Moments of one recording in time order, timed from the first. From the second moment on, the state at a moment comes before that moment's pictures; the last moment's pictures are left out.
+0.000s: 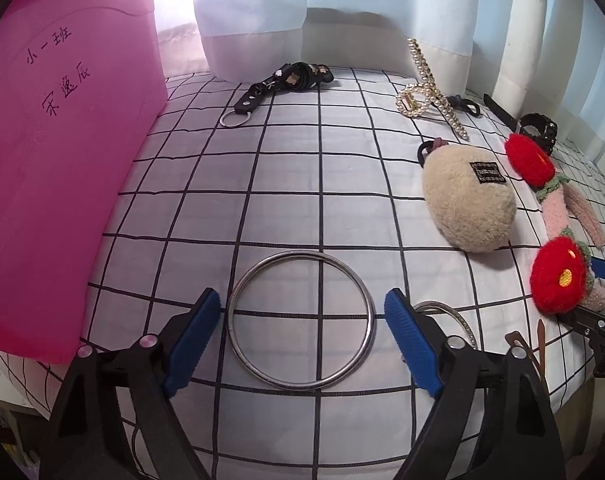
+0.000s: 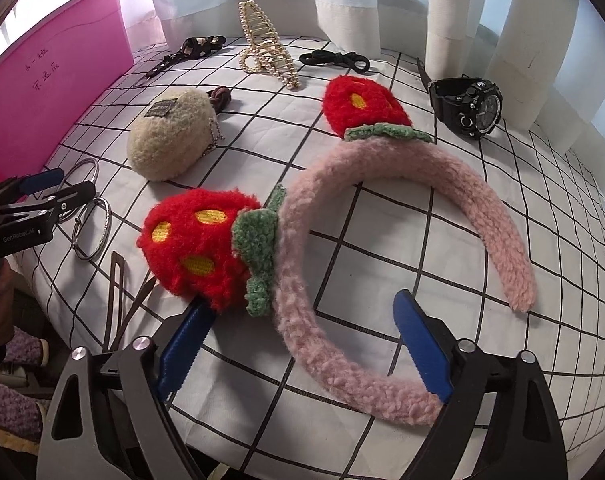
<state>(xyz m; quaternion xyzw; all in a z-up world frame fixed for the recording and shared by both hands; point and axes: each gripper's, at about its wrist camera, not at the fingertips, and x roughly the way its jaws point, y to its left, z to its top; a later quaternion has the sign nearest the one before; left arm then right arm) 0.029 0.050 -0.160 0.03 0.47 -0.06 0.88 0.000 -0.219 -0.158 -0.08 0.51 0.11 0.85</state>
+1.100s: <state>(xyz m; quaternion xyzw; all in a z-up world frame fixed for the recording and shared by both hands) -0.005 0.042 -0.046 -0.07 0.41 -0.04 0.91 0.002 -0.252 -0.036 0.05 0.43 0.20 0.88</state>
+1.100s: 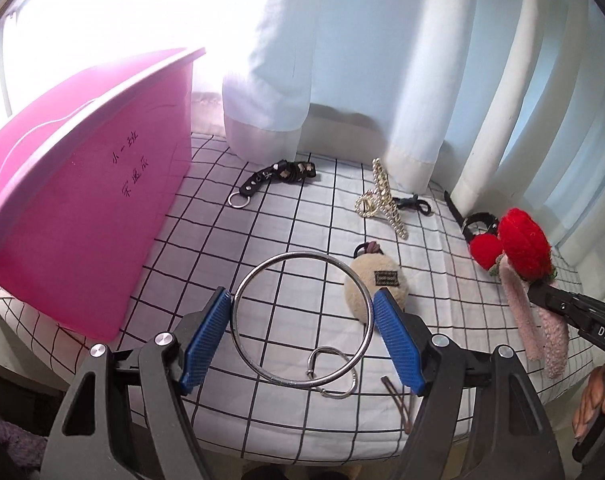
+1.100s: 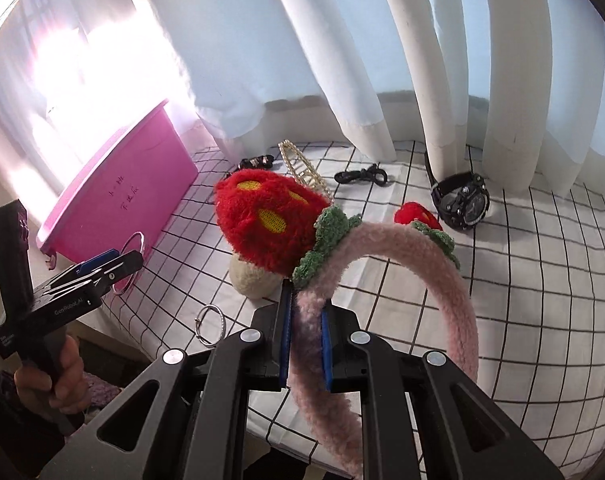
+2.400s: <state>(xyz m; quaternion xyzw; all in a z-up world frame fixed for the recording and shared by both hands) 0.027 0.310 0.076 -0.11 0.37 0.12 0.92 0.105 0.130 0.101 -0.05 0.29 0.45 0.84</state>
